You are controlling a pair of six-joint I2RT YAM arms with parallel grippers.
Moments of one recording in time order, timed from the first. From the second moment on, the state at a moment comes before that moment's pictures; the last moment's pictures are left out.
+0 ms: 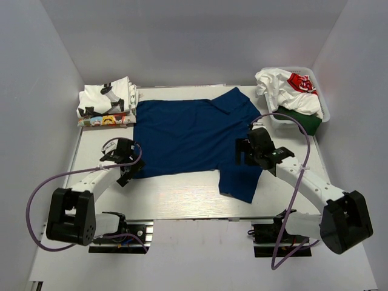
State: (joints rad) left arm -0.17 1.24 0.60 -0.50 -0.27 -0.92; right arm 0.49 1.21 0.77 -0.46 0.18 0.34
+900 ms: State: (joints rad) left arm -0.17 1.28 0.62 -0.44 -0.24 -0.92; right arm 0.64 1.20 0.59 -0.66 0.06 0.49
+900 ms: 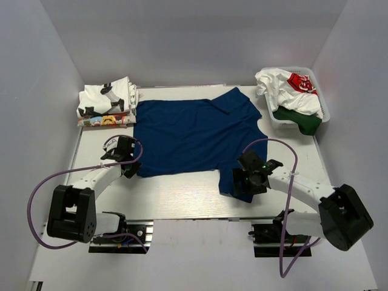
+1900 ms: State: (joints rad) left arm -0.19 1.09 0.58 -0.60 -0.17 -0.92; right arm 0.66 0.97 0.72 -0.91 -0.09 0.67
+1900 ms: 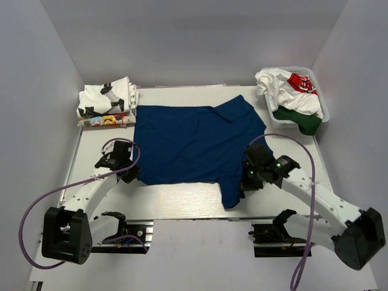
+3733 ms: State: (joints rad) left arm -0.10 1.80 1.36 -0.59 -0.30 -0.81; right arm 0.18 1.82 1.35 -0.48 -0.21 0.31
